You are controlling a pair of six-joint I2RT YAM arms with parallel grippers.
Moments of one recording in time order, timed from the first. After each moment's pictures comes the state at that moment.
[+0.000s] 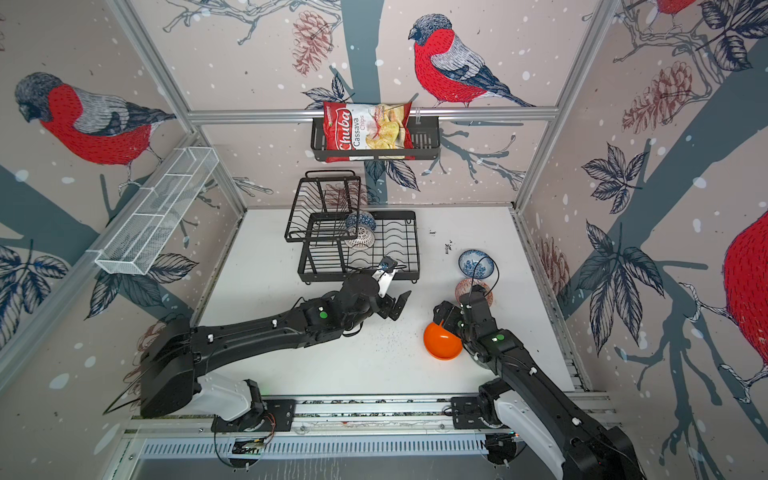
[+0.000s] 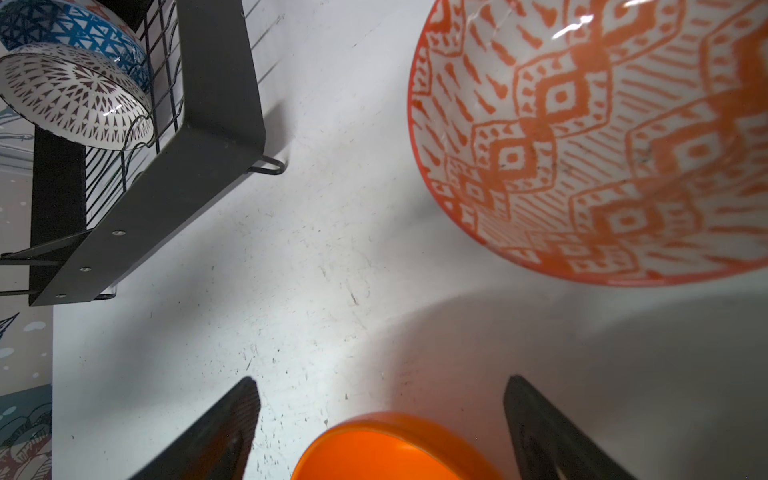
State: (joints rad) left arm -1.08 1.47 1.00 0.00 -0.34 -0.15; right arm 0.41 0.82 0.36 -0.36 -0.05 0.78
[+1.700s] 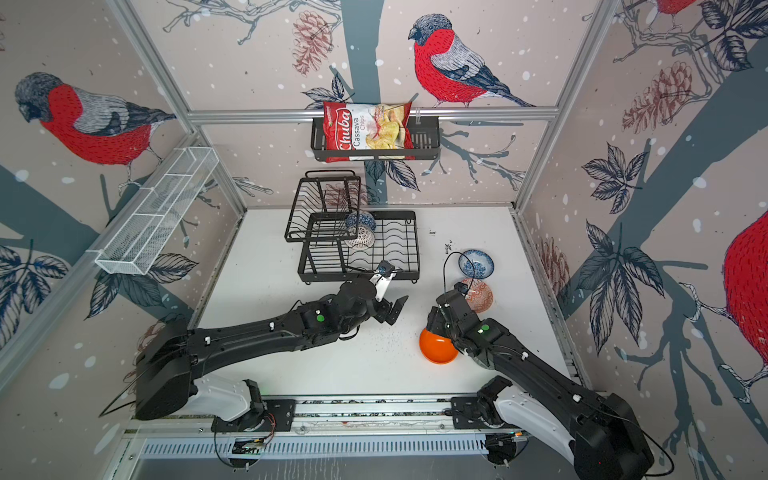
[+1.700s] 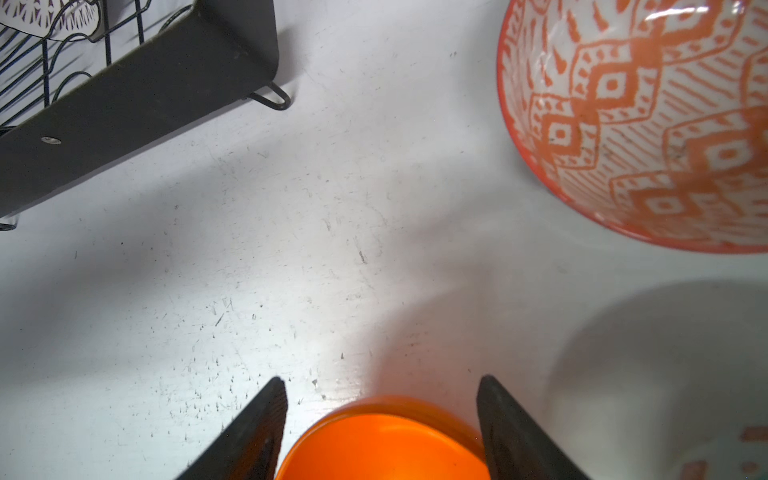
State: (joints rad) left arm -1.08 1.45 0.96 0.00 -0.32 -0.15; right arm 0.64 0.93 0.49 -0.51 0.13 0.77
